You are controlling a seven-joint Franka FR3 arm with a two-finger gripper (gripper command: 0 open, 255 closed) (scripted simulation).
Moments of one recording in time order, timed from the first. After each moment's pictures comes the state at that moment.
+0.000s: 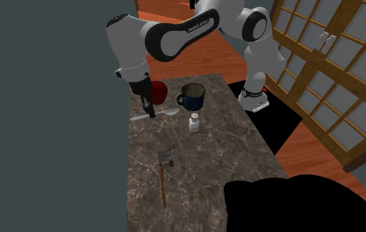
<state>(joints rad) 0.09 0.59 0.11 -1.15 0.13 1.64 0.32</state>
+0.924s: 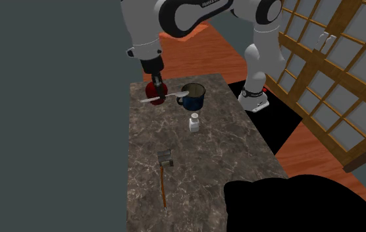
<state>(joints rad) 0.04 0.33 0.10 -1.41 0.15 1.64 0.28</state>
